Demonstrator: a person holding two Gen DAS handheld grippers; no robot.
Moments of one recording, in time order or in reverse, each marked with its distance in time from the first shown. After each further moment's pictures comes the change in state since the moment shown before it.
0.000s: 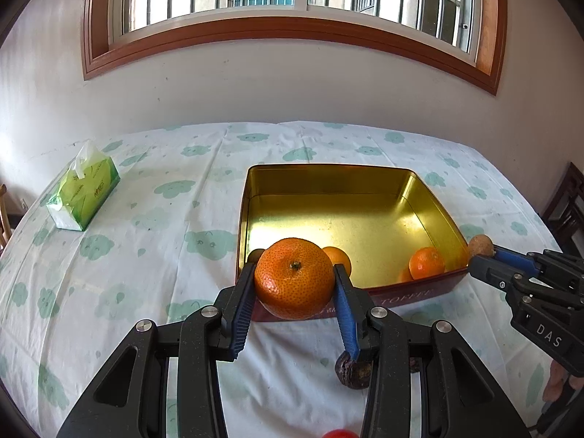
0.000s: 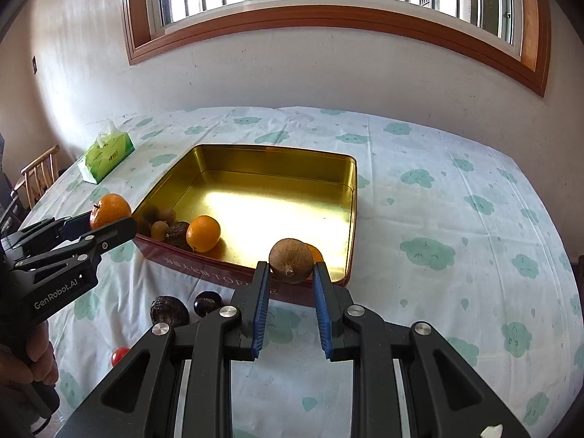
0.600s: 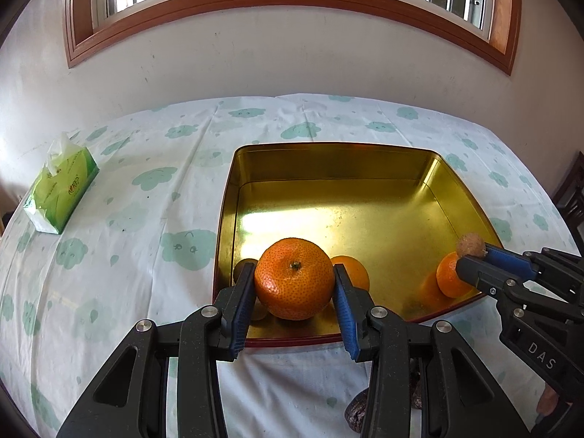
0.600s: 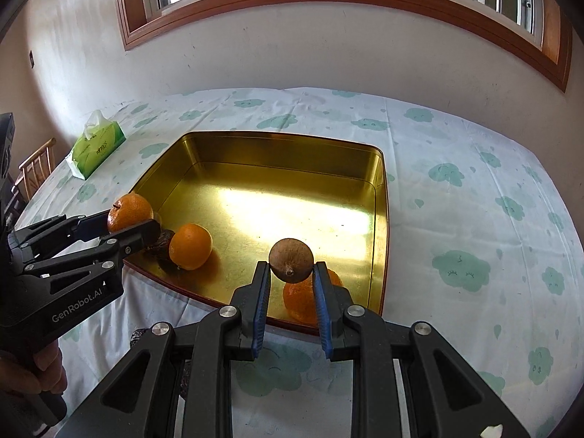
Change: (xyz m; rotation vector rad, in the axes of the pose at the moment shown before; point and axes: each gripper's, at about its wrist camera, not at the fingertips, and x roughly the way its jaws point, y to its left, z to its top) left arm 0.060 -0.004 0.013 0.013 0.104 0.015; right arm 0.055 0.002 0.016 0.000 0.076 0.026
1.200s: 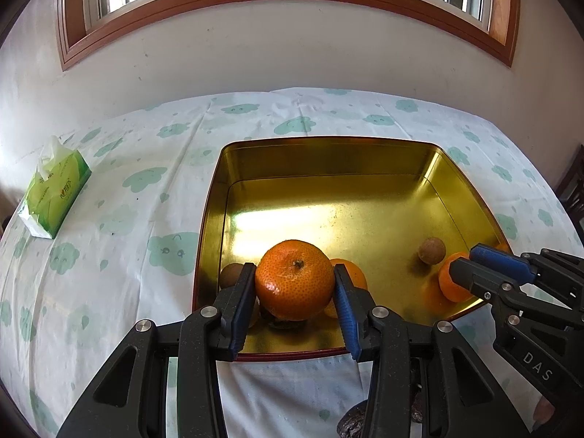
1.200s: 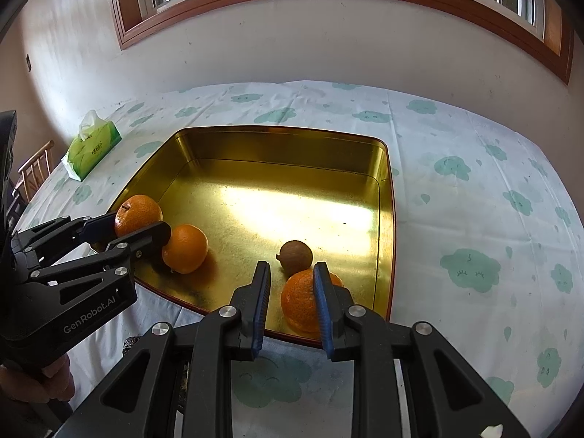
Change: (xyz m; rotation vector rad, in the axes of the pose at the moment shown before) left arm 0.012 -0.007 0.004 0.016 0.016 0.002; right arm 0.009 -0.002 0.000 0.023 0.013 0.011
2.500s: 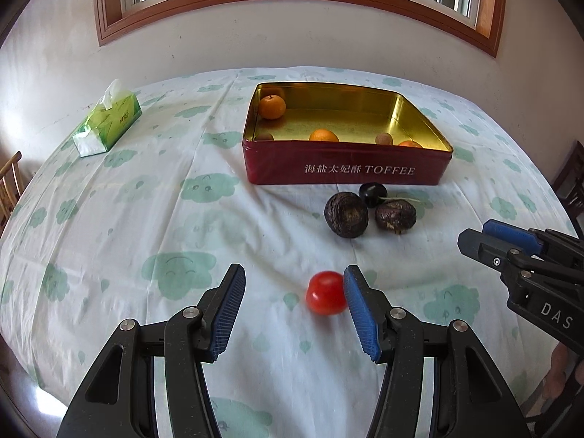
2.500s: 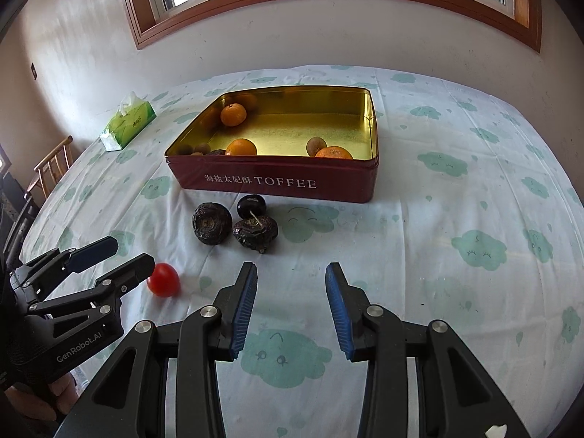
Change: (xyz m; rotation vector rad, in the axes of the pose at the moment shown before) left arm -0.112 -0.007 -0.129 -0.034 0.021 0.026; right arm -0.093 0.025 -0.105 0.037 0.003 0.017
